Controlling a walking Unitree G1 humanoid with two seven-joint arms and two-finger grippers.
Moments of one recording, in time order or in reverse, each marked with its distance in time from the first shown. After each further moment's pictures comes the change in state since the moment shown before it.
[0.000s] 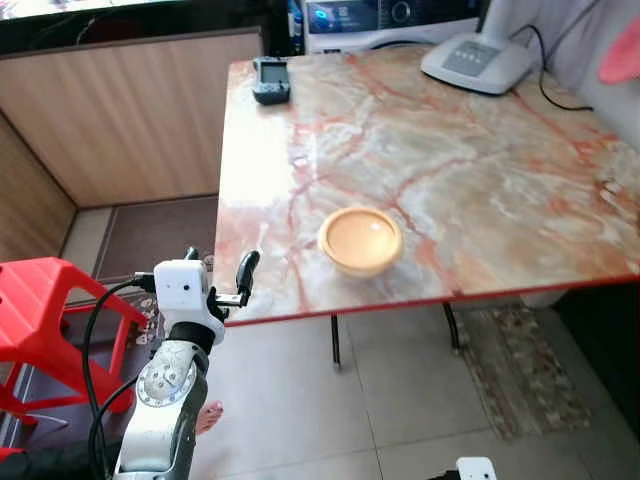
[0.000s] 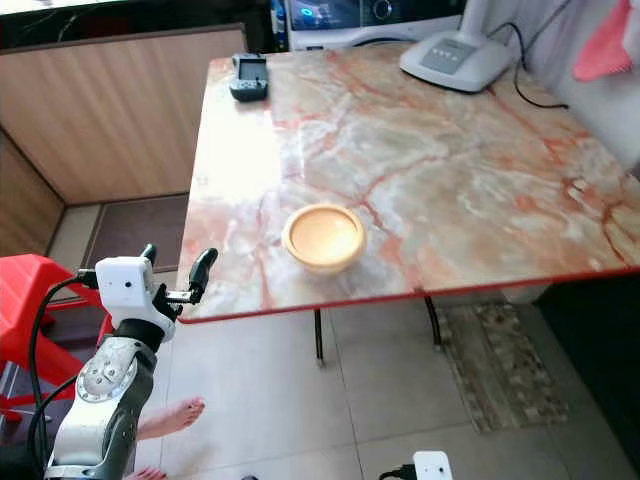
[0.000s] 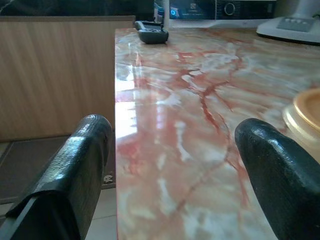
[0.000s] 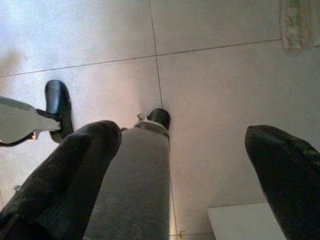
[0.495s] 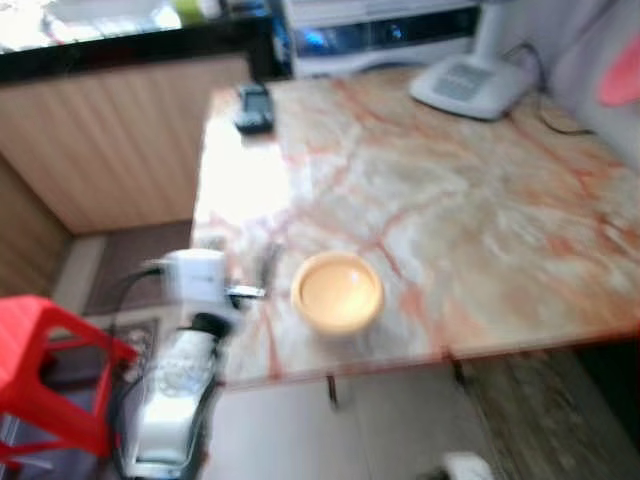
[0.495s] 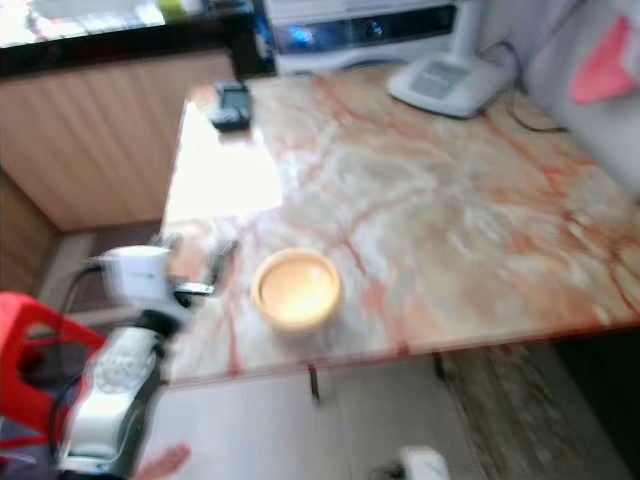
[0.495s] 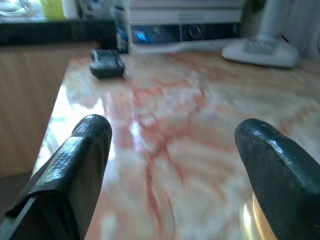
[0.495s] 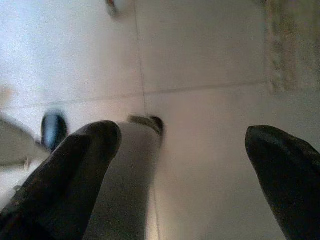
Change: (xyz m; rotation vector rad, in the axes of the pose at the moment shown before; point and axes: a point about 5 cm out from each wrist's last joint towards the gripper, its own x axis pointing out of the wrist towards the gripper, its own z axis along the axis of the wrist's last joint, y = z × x) left arm 0.007 -0.021 0.011 -0.009 -0.036 -0.099; right arm -0.002 0.003 -0.010 -0.024 0.021 -0.015
